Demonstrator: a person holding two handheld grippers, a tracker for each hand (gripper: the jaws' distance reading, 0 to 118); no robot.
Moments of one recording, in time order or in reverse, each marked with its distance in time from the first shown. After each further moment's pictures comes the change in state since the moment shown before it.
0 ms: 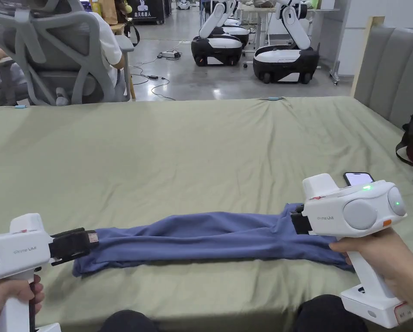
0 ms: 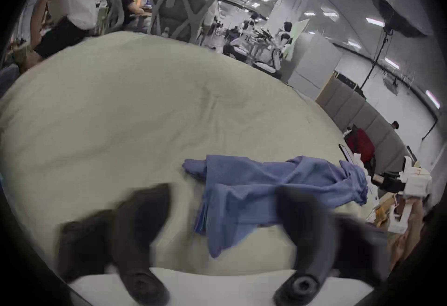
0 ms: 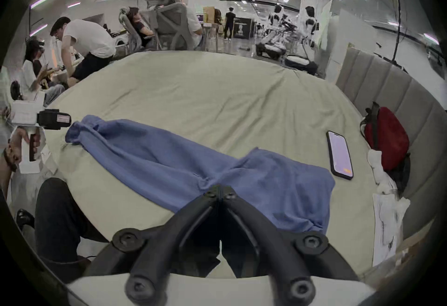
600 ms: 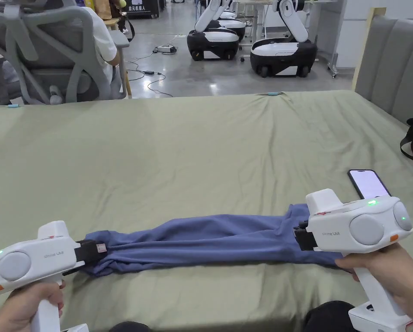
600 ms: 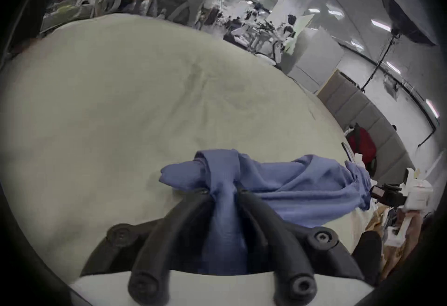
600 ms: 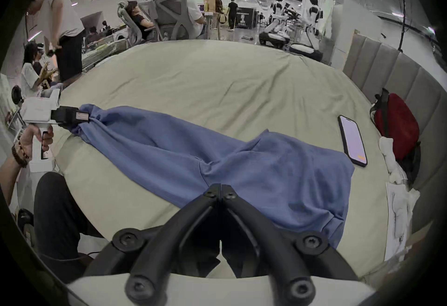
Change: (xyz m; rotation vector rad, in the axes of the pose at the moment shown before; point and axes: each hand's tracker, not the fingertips) left arm 0.007 0.002 -0.046 -0.043 -0.037 0.038; right arm 0.000 -0.014 -0.026 -0.073 0.027 -0.022
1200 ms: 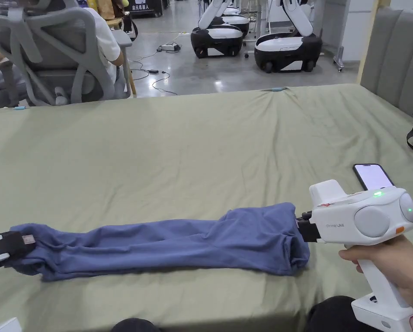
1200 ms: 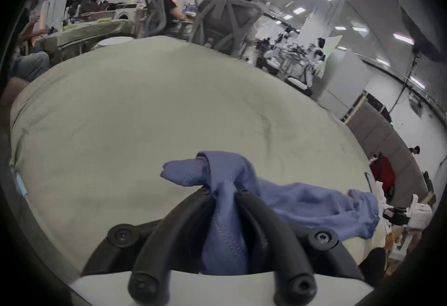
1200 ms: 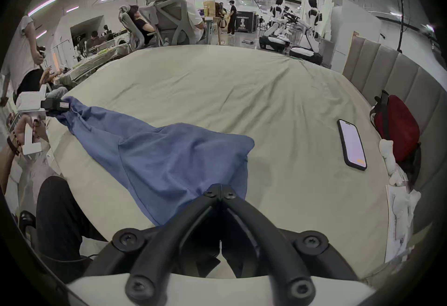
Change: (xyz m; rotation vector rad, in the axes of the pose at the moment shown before) left arm -0.048 0.043 0.086 0.125 0.163 0.034; right arm 0.002 0.004 0.001 0.033 0.011 -0.006
